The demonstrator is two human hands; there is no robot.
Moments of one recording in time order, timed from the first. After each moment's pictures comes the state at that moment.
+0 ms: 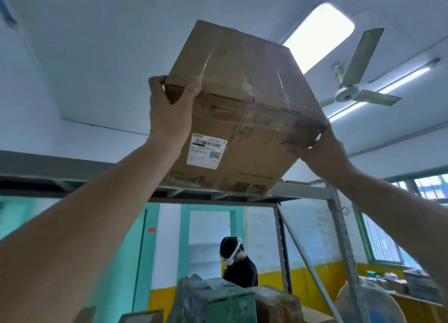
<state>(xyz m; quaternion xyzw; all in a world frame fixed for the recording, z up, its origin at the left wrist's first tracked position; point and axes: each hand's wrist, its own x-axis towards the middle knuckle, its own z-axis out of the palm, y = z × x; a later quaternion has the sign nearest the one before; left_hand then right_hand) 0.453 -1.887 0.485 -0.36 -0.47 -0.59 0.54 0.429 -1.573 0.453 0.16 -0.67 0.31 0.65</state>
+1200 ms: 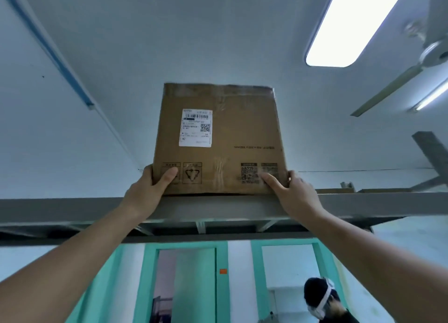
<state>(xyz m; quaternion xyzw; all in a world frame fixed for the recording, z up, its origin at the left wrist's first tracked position) 0.253 -1.918 0.471 -0.08 -0.75 -0.34 0.56 0.148 -1.607 0.470 0.21 -0.73 0.39 0.52</state>
